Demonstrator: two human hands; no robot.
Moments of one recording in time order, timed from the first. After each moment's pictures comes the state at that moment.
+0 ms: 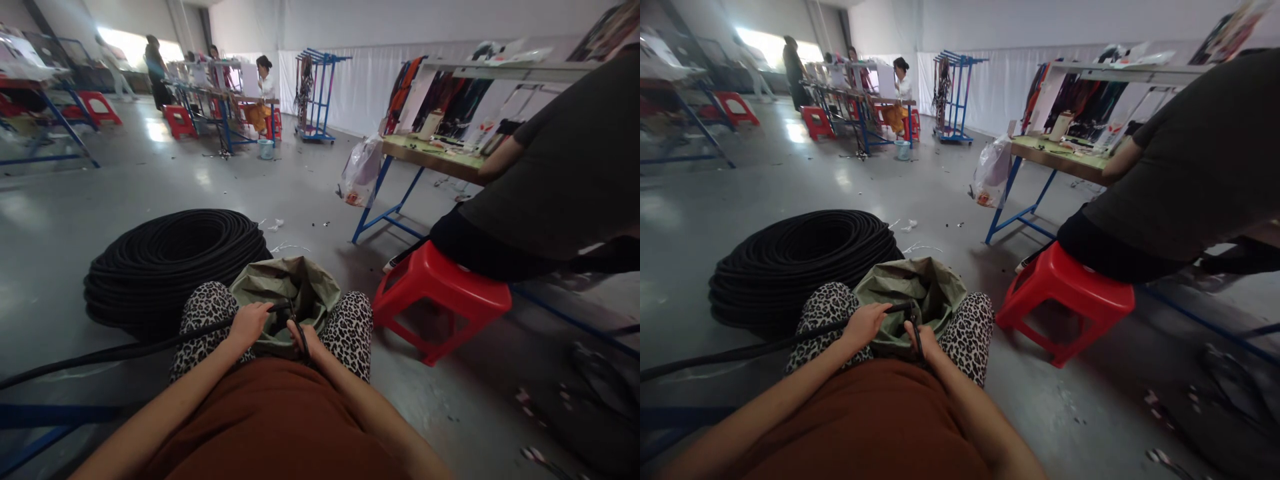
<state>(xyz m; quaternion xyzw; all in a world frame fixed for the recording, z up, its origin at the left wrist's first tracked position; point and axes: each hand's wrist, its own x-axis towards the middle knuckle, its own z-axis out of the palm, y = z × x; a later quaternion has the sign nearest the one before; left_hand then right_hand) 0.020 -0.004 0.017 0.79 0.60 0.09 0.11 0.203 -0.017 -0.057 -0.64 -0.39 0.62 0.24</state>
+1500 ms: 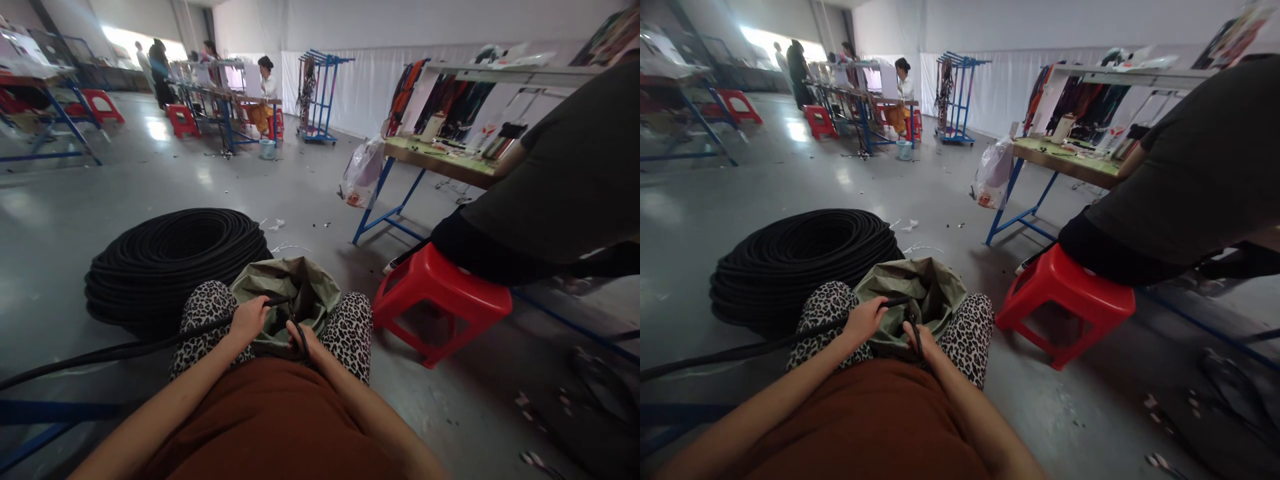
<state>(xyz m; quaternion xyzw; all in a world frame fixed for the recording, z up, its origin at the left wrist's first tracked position) 0.023 0.002 0.020 0.74 0.65 0.14 0.11 0.204 -0.017 -0.066 -0.58 -0.40 0.65 0.27</state>
